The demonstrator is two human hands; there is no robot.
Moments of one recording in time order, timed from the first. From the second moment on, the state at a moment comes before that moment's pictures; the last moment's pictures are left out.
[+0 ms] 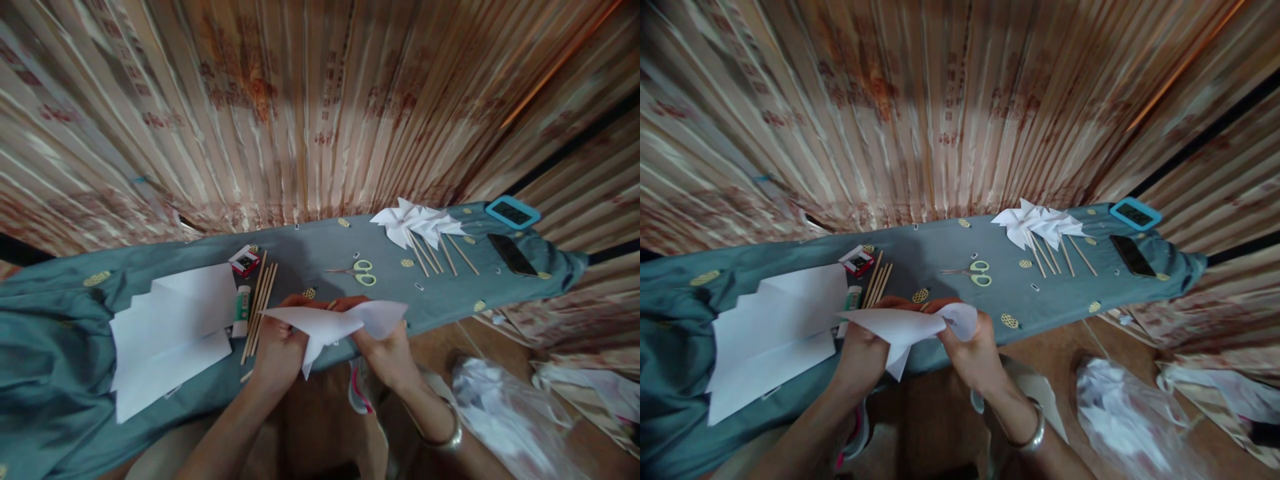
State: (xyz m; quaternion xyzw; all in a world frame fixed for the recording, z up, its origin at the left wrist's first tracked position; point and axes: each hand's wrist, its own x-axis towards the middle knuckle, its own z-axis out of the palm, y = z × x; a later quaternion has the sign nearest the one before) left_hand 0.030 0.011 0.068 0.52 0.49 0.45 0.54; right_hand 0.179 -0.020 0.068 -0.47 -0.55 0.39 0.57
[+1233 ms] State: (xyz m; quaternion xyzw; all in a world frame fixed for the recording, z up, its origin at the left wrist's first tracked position) left_hand 0.035 0.033 0.003 0.43 0.53 0.43 0.59; right_hand 0.170 0.017 0.007 -0.56 -0.27 0.56 0.54
